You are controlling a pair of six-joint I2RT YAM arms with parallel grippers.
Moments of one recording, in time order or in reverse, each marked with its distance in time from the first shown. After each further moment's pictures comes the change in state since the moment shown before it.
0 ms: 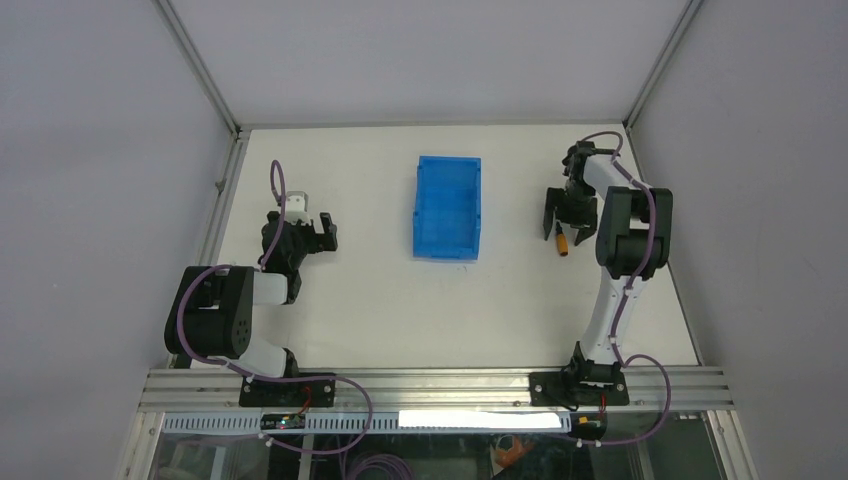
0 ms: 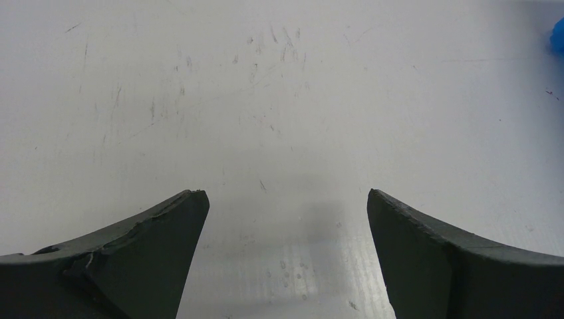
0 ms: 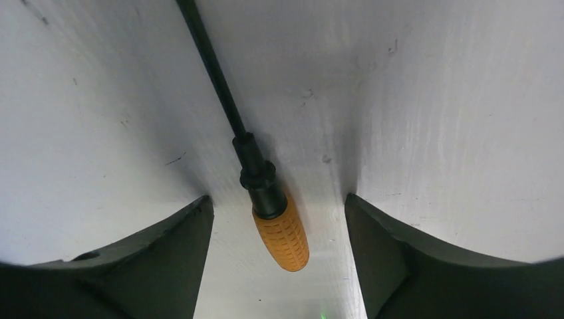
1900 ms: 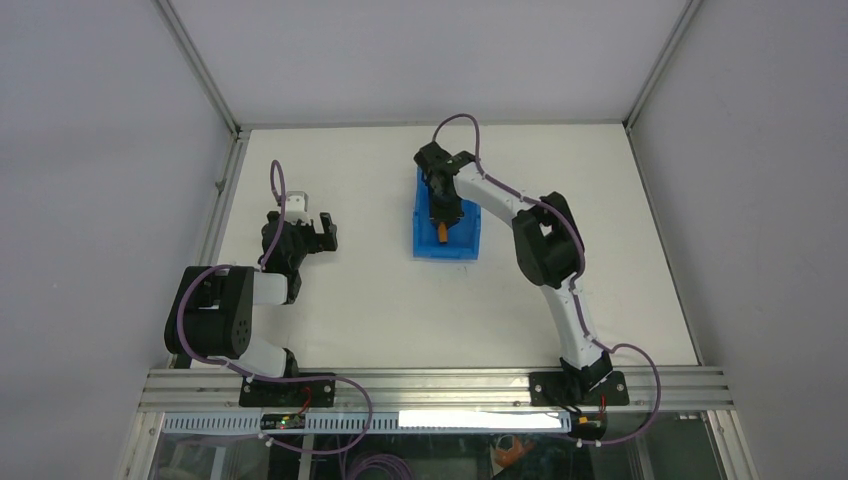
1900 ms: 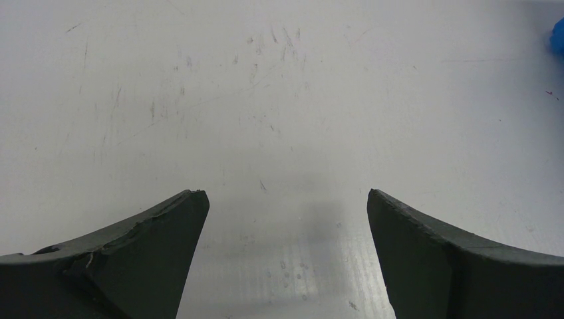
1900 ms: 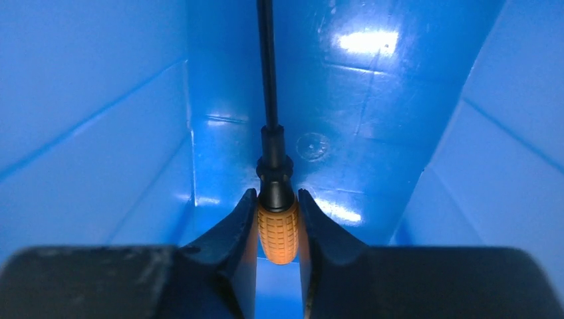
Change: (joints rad) left arm 0.000 0.000 0.000 0.000 0.000 0.000; right arm 0.680 0.170 0.364 0.069 0.085 0.380
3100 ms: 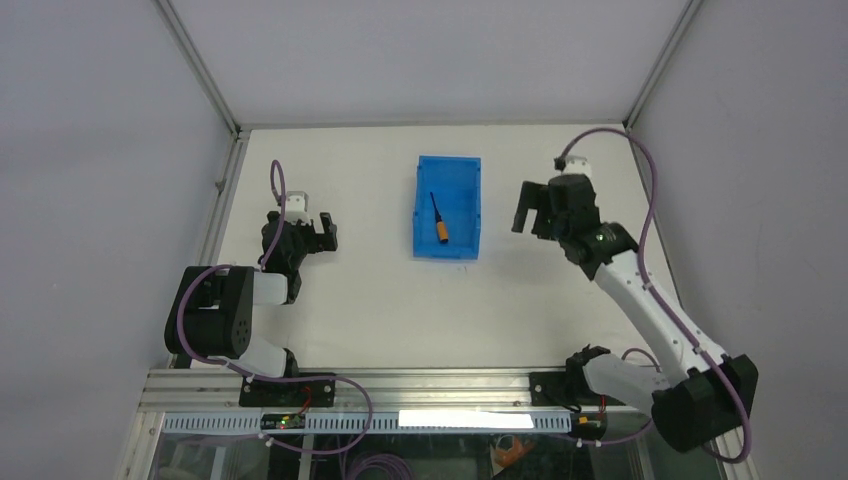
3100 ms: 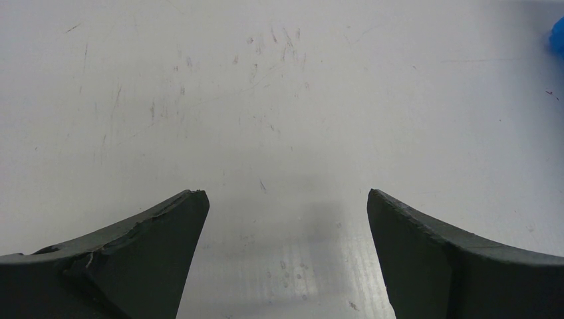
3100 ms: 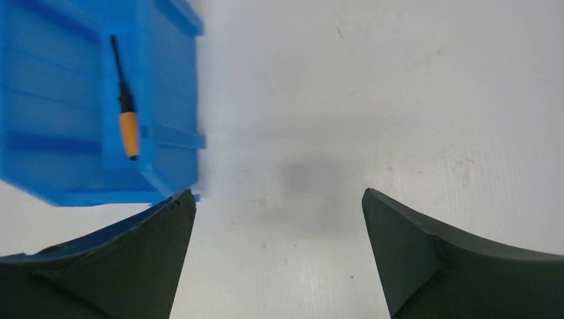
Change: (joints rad) left arm 0.000 0.000 0.000 0.000 0.000 0.000; right arm -0.237 -1.107 -0.832 0.305 0.138 -0.139
